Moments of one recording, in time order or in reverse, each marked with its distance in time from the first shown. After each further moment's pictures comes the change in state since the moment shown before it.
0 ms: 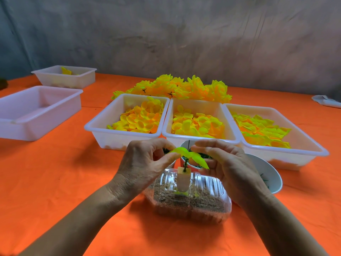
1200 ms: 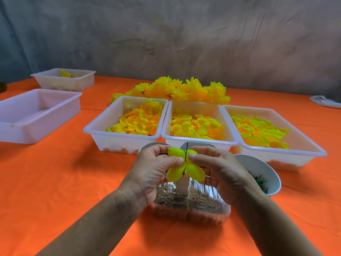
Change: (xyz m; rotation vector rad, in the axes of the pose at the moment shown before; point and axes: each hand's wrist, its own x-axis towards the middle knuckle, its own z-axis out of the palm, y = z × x) left_hand 0.002 0.018 0.021 -0.811 -0.057 -0.766; right_hand -0.001 -0.002 0.011 -0.048 -0.018 0.164
